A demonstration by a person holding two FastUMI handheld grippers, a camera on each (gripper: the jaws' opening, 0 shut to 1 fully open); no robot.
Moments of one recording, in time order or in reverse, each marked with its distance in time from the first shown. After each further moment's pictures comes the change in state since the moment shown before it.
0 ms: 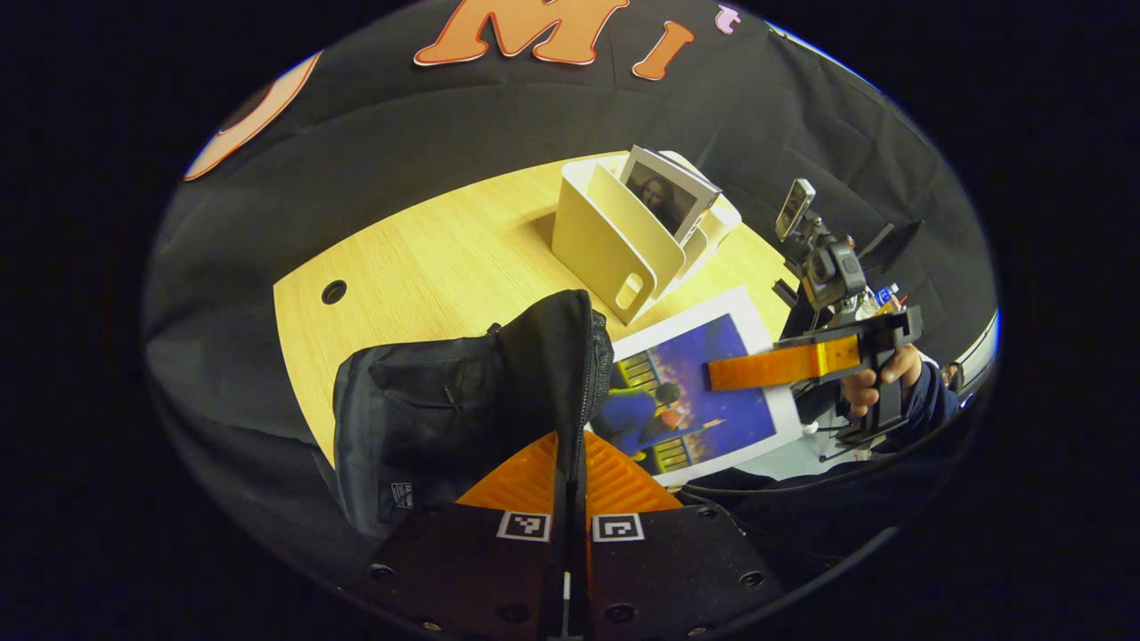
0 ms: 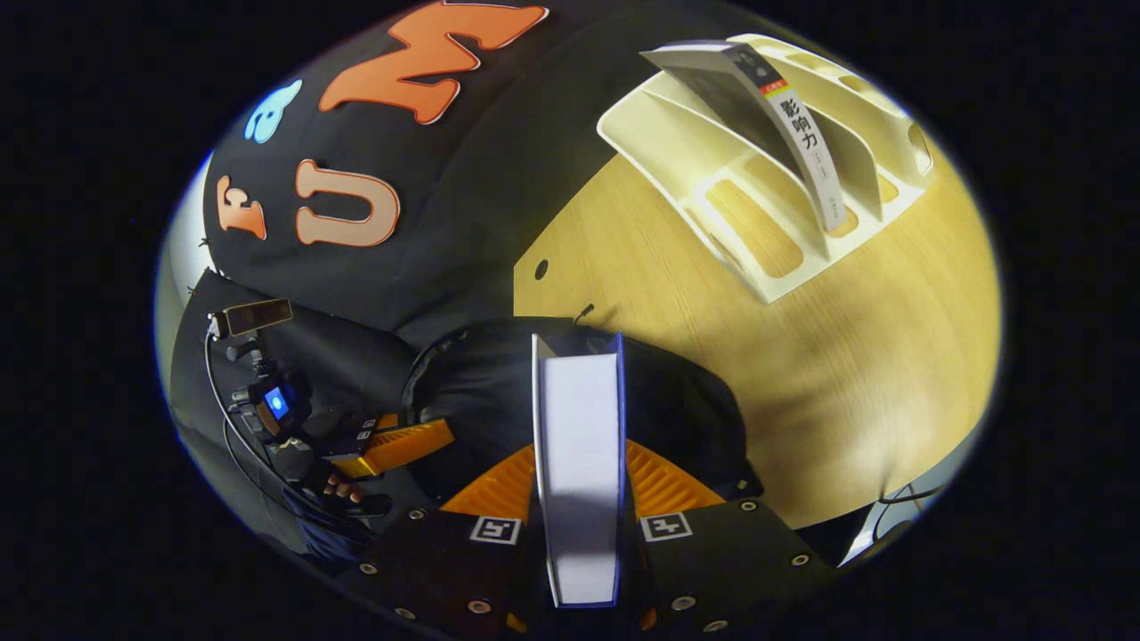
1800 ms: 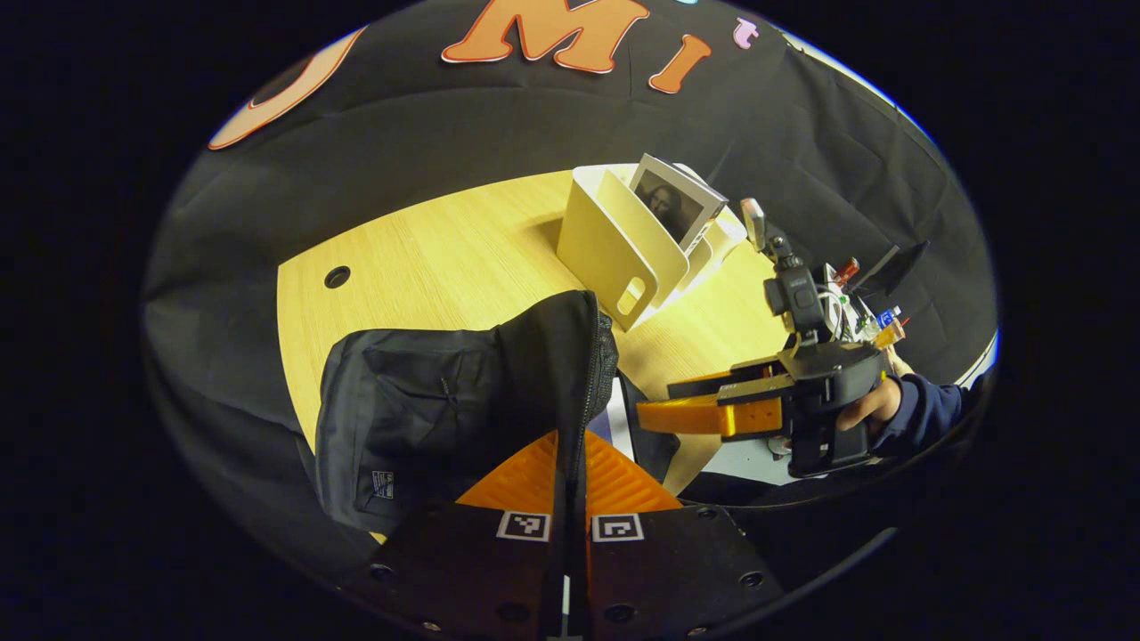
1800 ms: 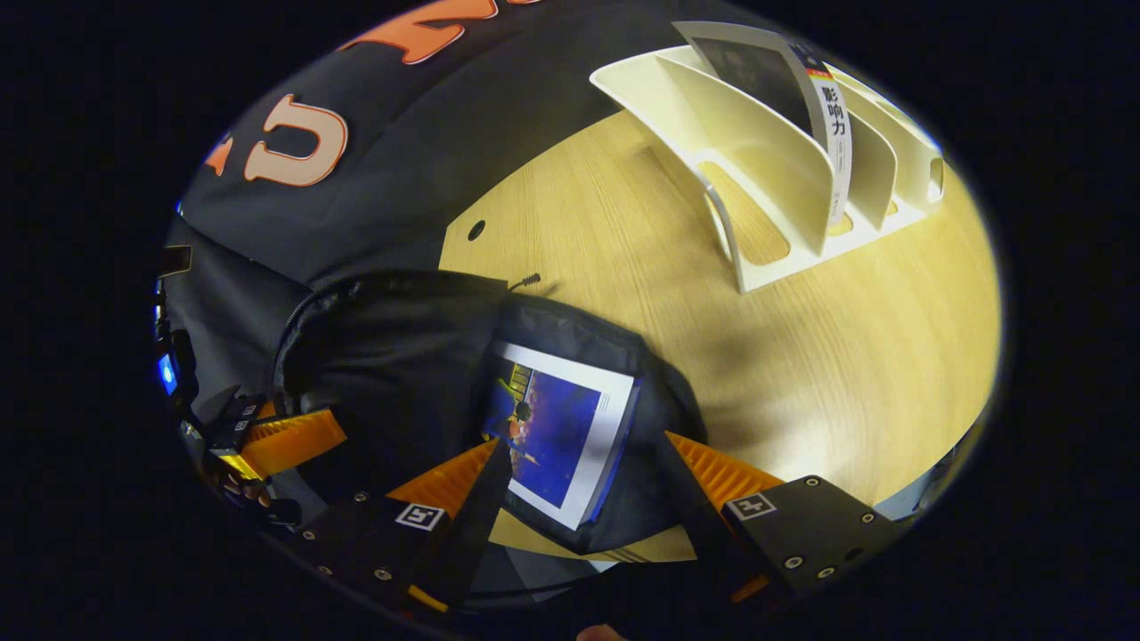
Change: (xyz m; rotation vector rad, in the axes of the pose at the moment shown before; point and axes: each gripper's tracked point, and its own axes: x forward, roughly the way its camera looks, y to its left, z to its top) left arm 0.019 -0.036 -0.064 -0.083 -0.045 0.011; right arm 0.046 -0.045 0.004 -0.209 0.034 -0.309
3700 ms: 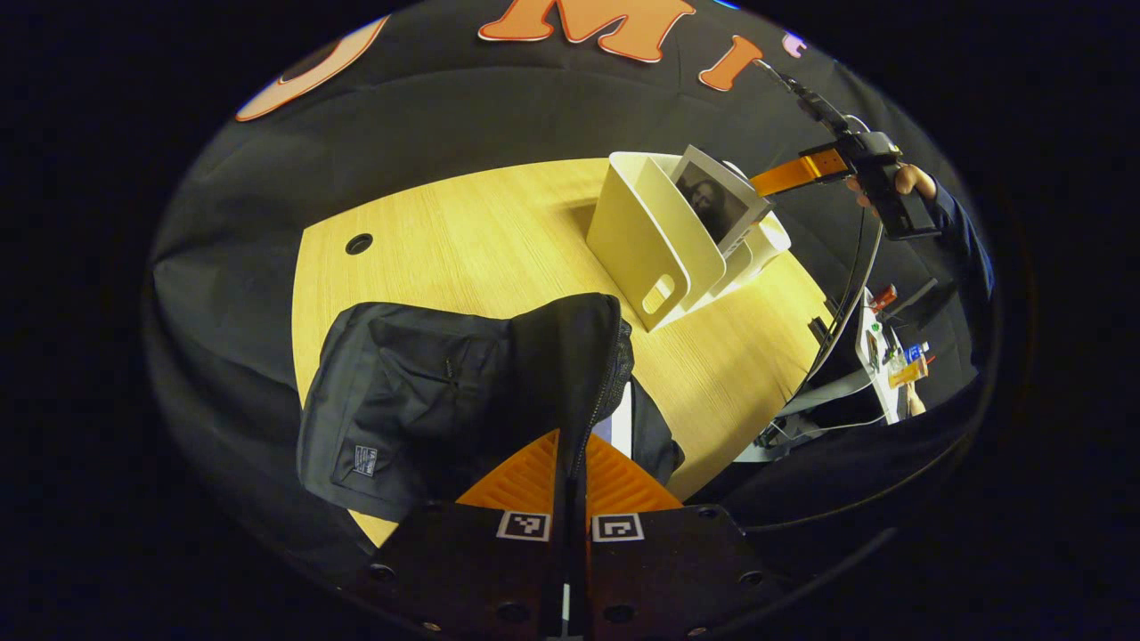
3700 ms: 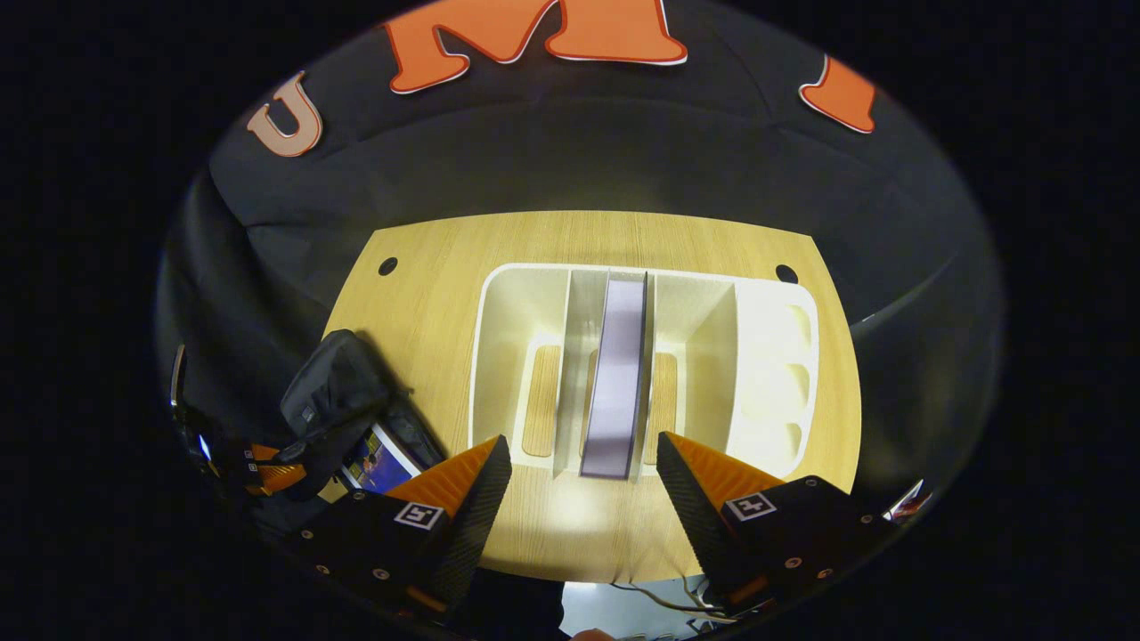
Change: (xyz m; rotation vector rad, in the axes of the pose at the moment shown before) left arm 0.055 -0.018 -0.017 -0.141 0.038 0.106; right arm -0.125 -0.105 0.268 -0.416 0.044 -0.344
